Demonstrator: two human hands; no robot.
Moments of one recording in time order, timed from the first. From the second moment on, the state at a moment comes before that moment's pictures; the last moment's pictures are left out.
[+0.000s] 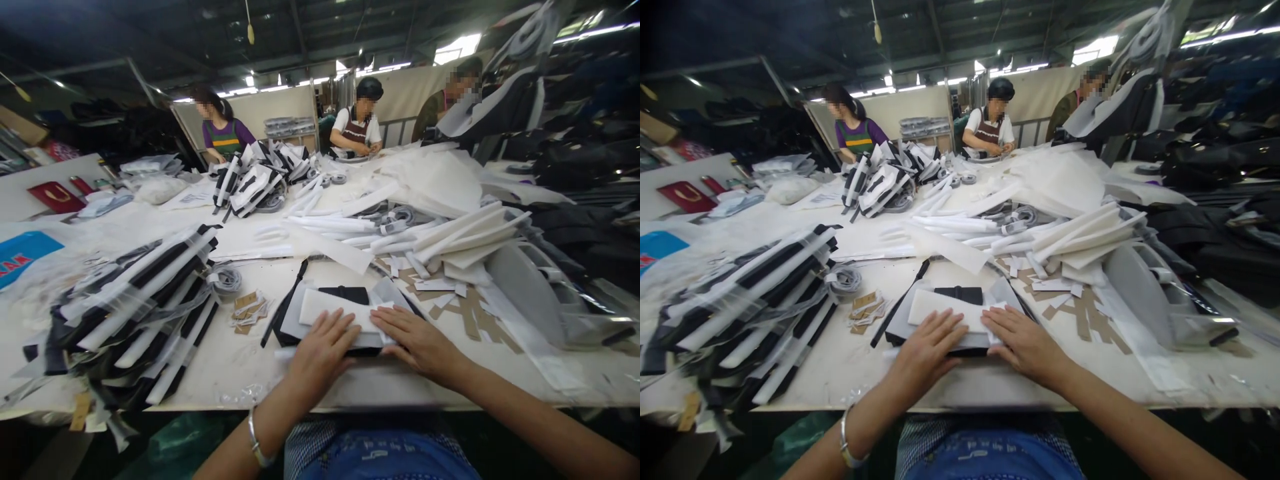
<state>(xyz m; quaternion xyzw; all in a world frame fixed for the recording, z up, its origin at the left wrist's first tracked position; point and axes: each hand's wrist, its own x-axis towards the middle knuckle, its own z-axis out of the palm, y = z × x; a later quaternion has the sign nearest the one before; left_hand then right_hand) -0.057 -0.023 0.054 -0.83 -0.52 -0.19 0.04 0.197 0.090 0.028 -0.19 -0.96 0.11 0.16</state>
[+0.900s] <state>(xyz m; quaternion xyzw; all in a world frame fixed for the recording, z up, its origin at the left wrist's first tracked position) -0.113 -0.033 0.021 -0.83 -0.51 -0.21 0.07 0.146 -0.004 0.021 -0.35 -0.39 0.80 0.29</state>
